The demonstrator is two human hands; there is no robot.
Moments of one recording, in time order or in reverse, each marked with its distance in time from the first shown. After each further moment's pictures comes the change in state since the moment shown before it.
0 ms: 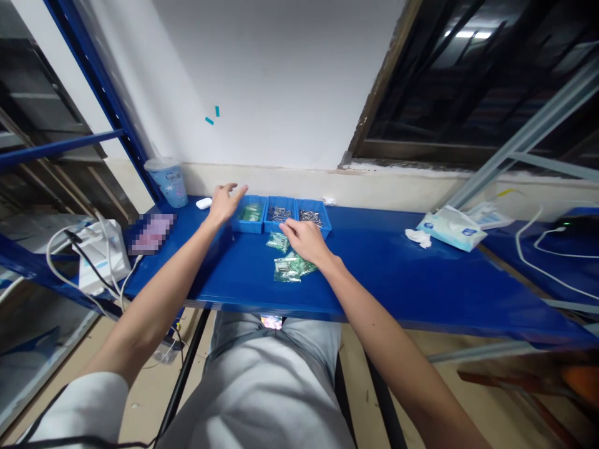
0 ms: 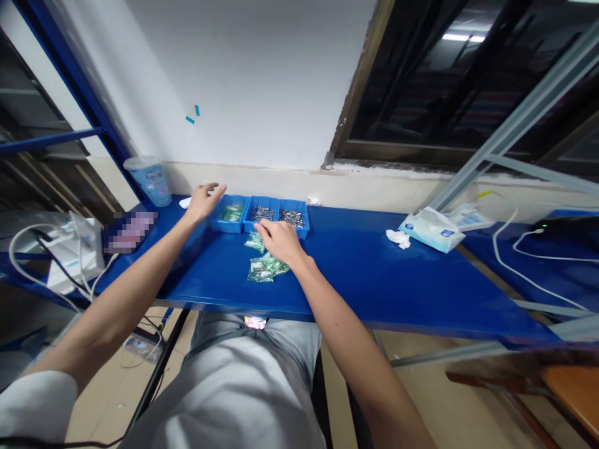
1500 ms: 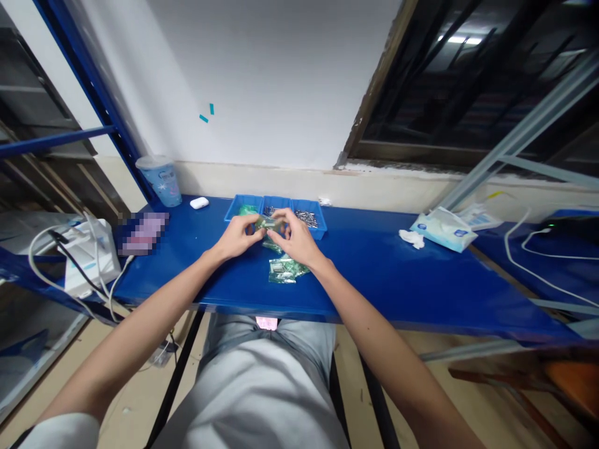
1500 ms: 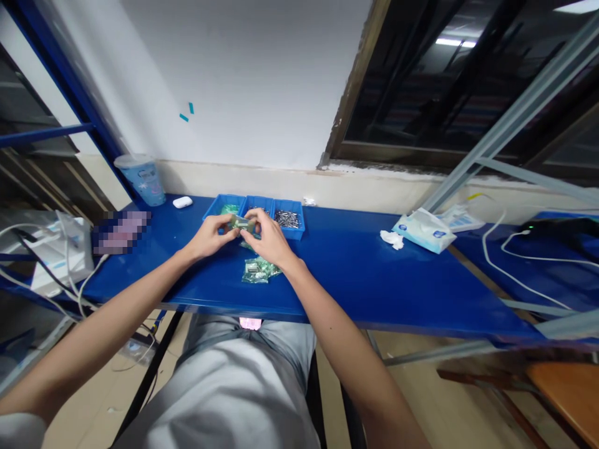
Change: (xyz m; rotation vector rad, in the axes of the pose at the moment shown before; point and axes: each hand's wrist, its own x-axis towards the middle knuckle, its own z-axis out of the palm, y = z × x) left_hand -0.090 0.068 -0.001 -0.156 -0.458 0.323; right_hand 0.002 -0.013 0.001 0.340 0.082 -0.078
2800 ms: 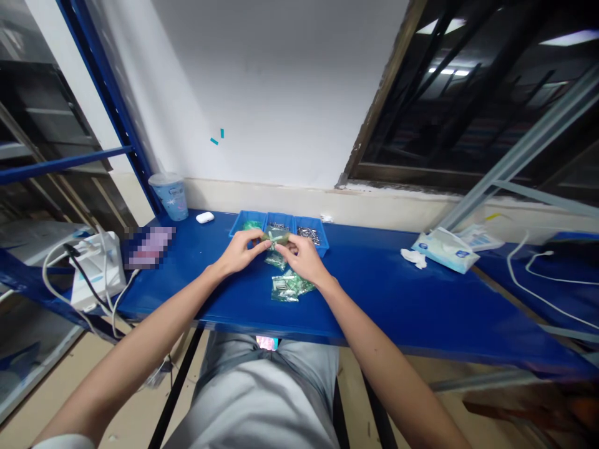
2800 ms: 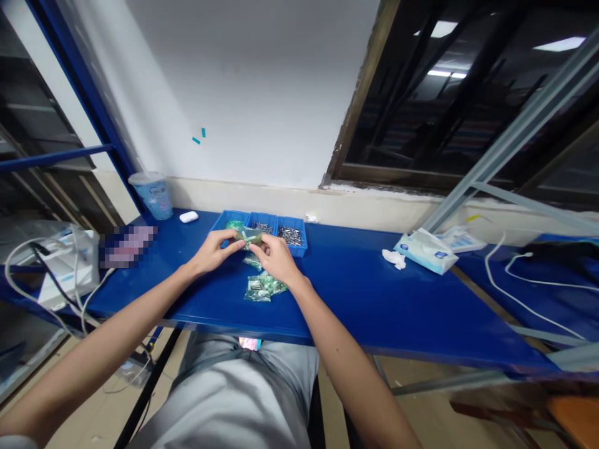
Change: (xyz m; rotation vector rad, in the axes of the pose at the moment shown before) left_hand 0.000 0.012 -0.007 0.008 0.027 0.025; right_hand 0.000 0.005 0.000 0.209 -0.041 0.181
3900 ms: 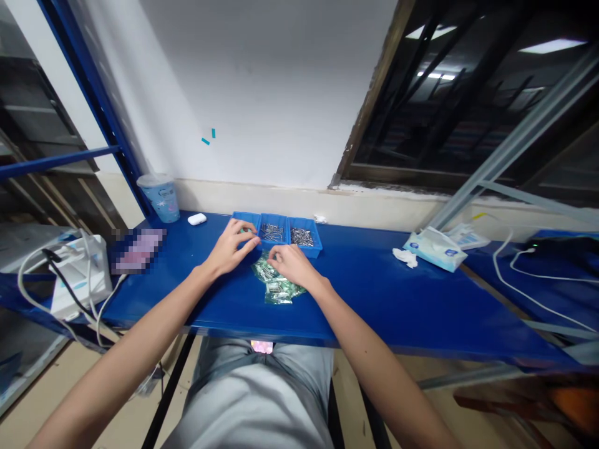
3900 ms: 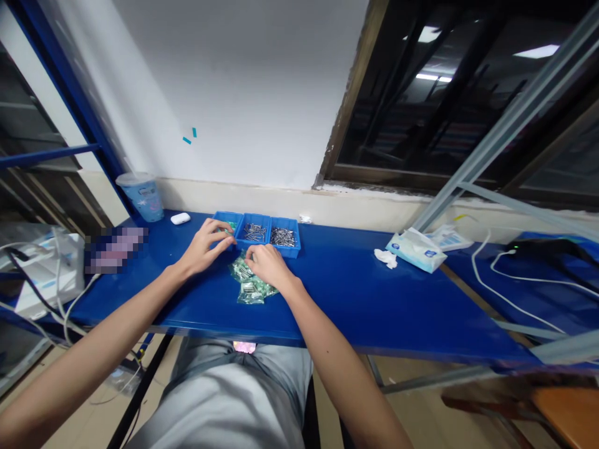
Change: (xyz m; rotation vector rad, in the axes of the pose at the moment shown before) left_hand 0.000 -0.009 -0.009 0.308 0.055 0.138; right_hand 0.002 0.004 0.001 -0.530 -0.206 0.070
